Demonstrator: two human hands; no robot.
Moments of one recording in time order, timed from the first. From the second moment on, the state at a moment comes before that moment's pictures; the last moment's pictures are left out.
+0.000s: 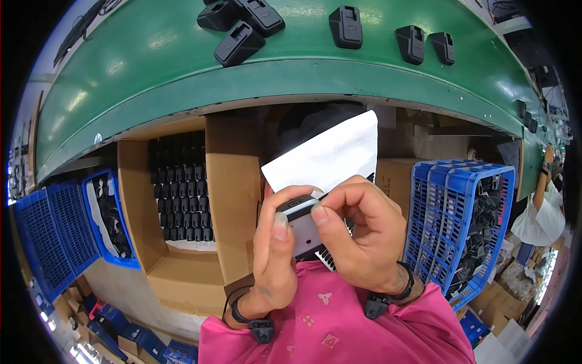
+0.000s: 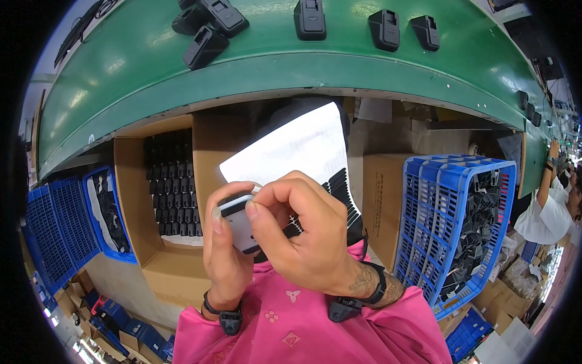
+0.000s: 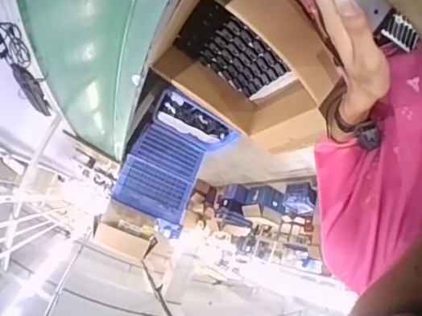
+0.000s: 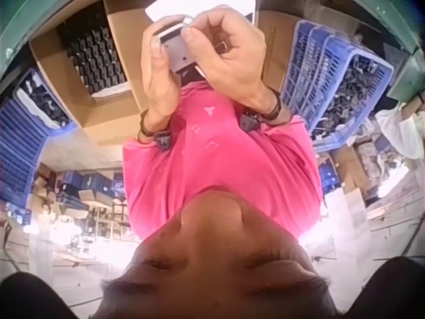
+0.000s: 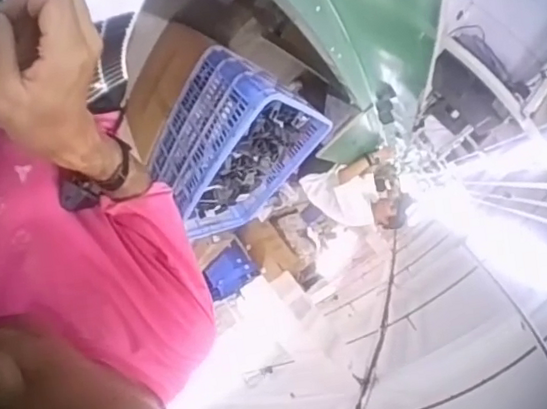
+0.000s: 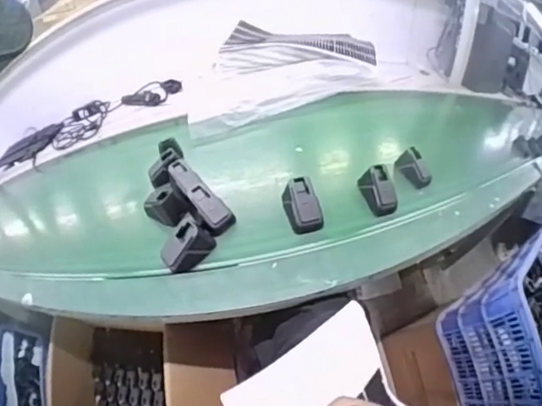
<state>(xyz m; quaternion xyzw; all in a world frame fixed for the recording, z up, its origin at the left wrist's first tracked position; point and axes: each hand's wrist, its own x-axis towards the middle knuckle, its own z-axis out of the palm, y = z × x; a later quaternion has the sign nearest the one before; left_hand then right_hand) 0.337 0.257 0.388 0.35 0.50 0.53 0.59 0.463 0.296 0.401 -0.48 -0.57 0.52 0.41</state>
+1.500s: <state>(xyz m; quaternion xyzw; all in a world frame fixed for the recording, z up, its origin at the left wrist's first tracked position) 0.033 -0.040 0.008 0.31 0.88 -0.07 0.36 0.674 0.469 0.281 -0.54 -0.18 0.59 0.57</state>
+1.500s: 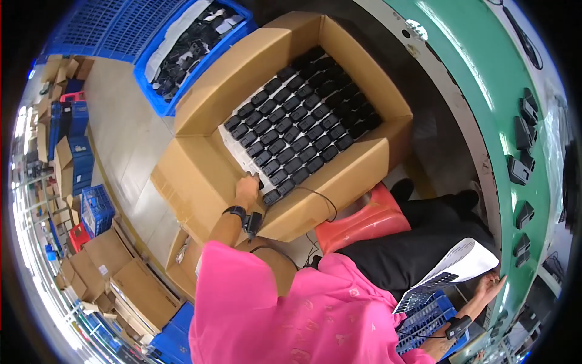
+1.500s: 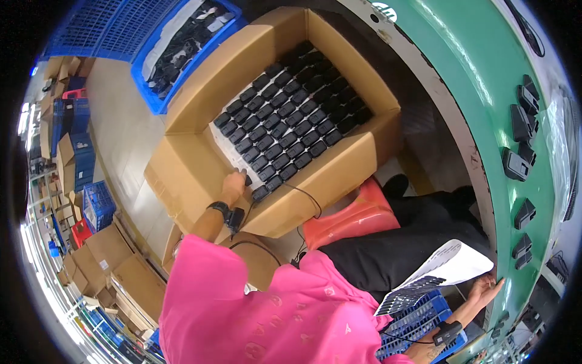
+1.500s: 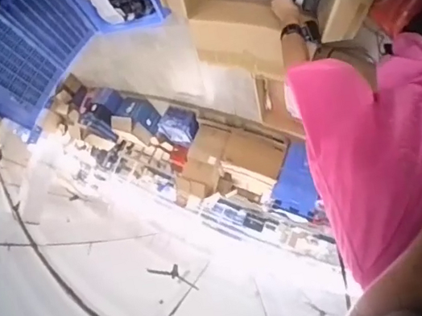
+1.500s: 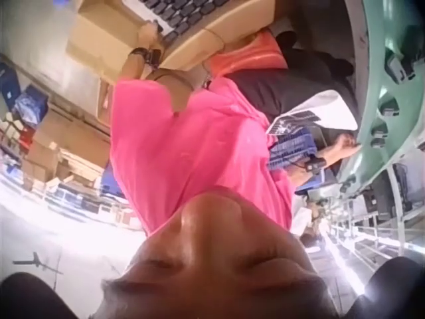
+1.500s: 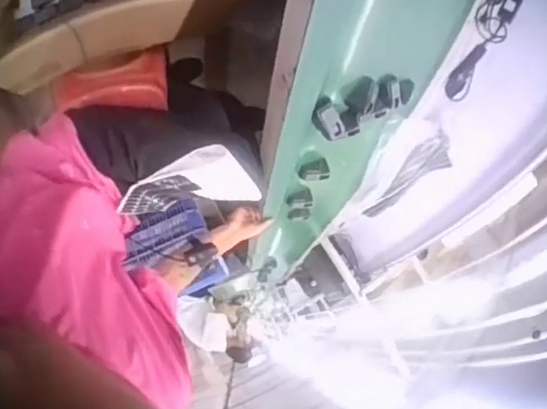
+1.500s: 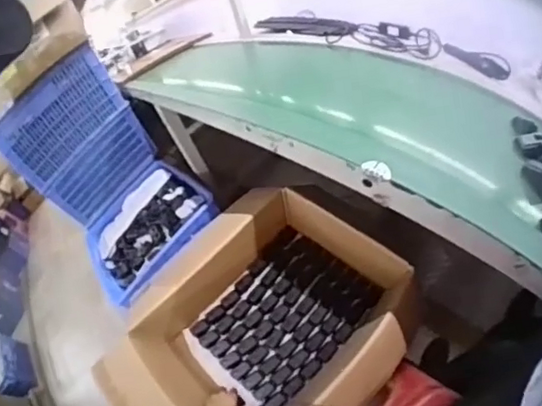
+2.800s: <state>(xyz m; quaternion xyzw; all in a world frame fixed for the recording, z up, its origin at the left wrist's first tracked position) 0.182 0.533 0.381 0.76 0.60 0.21 0.13 0.460 0.446 0.433 -0.48 -0.82 0.06 0.31</state>
